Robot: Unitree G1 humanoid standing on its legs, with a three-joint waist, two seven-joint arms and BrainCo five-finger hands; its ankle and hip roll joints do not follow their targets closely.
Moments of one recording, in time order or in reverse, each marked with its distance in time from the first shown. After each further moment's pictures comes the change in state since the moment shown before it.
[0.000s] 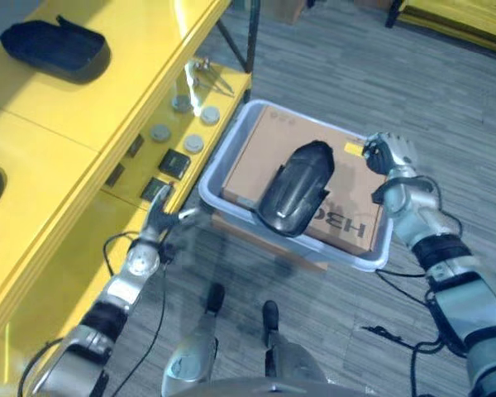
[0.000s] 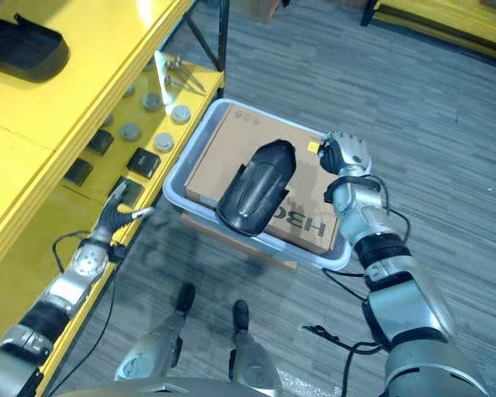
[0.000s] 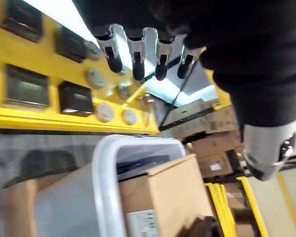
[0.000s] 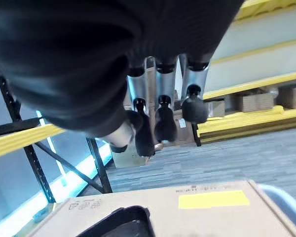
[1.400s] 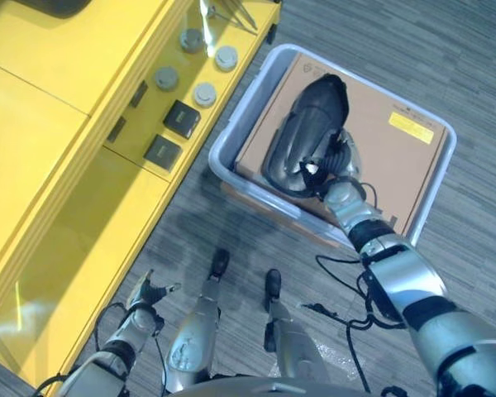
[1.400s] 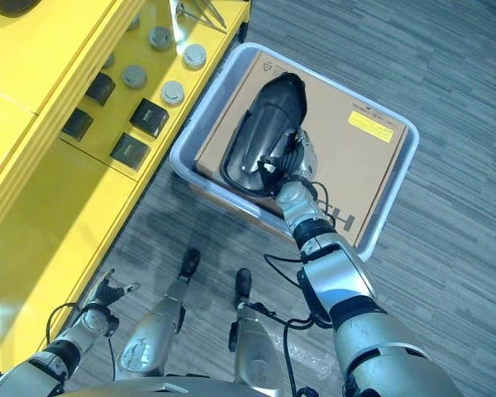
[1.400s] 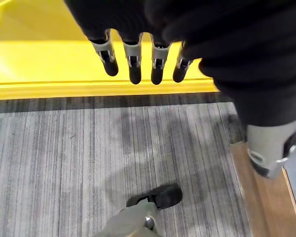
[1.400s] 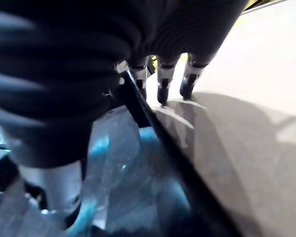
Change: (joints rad) left arm 0.116 -0.144 -0.062 0.709 0.123 0.032 0.121; right arm -0.220 0.255 -0.019 0.422 0.401 -0.095 -0.178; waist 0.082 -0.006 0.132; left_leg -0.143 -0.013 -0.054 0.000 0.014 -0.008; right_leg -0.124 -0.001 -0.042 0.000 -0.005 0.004
